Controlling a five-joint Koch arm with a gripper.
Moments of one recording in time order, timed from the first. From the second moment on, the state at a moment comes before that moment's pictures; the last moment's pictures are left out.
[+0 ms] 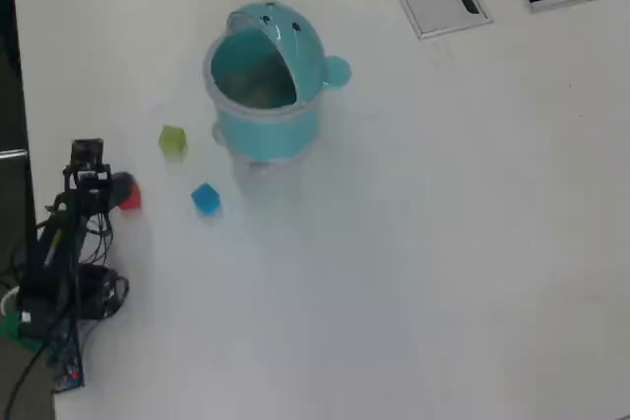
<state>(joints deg) -66.0 131.2 137.6 43.3 -99.6</state>
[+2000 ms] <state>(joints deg) -61.5 118.5 155.8 11.7 -104.4</state>
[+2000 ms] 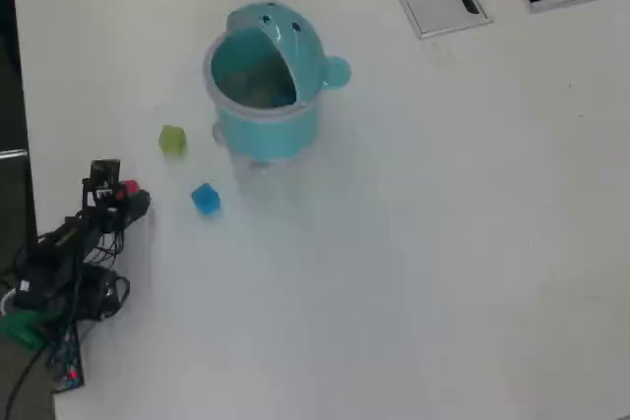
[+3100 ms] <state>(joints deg) -61.8 119.9 159.2 6.9 -101.7</state>
